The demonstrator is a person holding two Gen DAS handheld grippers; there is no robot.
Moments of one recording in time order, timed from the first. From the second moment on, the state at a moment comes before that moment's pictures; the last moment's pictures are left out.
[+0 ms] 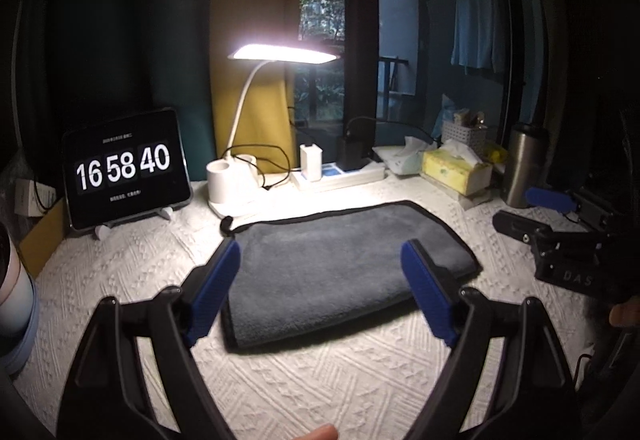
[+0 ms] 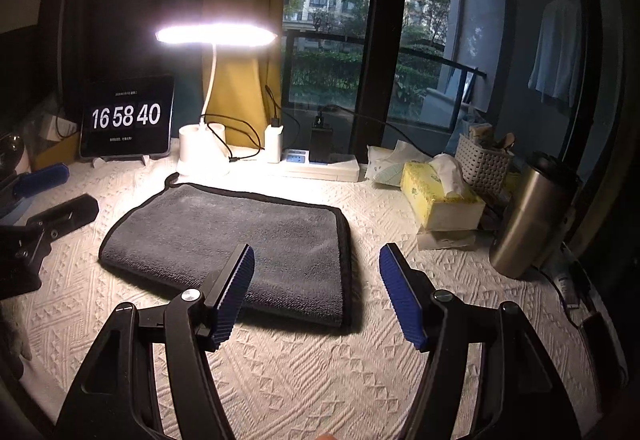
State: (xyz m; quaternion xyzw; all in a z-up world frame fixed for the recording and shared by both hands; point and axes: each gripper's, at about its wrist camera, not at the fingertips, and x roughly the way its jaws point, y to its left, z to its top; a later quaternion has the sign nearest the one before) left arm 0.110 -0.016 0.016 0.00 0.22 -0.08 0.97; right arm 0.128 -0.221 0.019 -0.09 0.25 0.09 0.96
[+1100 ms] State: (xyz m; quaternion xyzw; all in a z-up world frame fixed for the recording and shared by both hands) left arm 0.007 0.010 -0.009 -0.06 0.14 -0.05 0.99; right arm 0.042 -0.208 0.000 -0.11 0.21 0.12 0.97
